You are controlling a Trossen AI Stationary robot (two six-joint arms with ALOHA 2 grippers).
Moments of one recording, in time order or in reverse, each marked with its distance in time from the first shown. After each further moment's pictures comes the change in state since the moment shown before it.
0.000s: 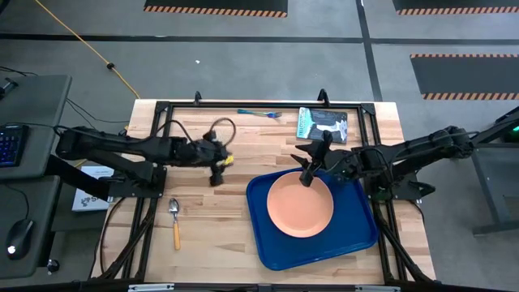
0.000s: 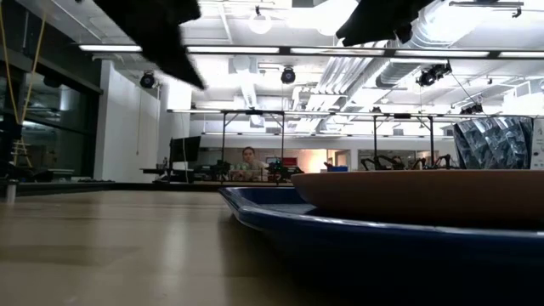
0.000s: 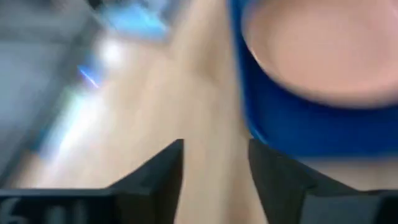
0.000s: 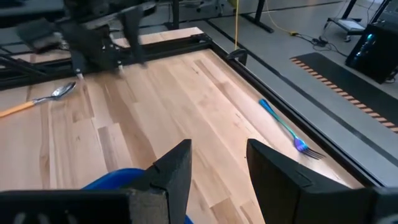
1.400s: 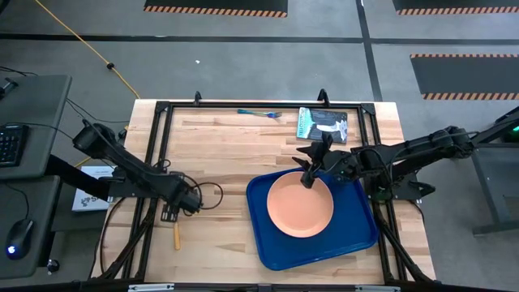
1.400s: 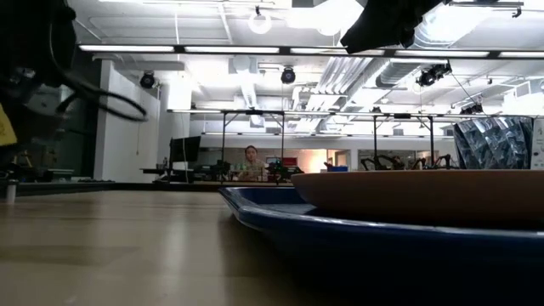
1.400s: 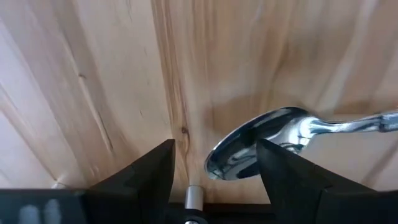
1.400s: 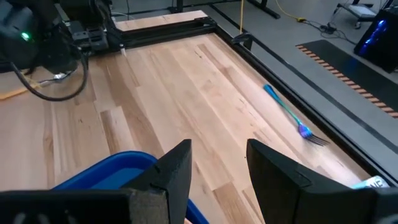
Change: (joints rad) left arm -0.455 0.238 -0.231 -0.564 0.299 -0.361; right arm 0.000 0.000 0.000 -0.062 -0.039 0.029
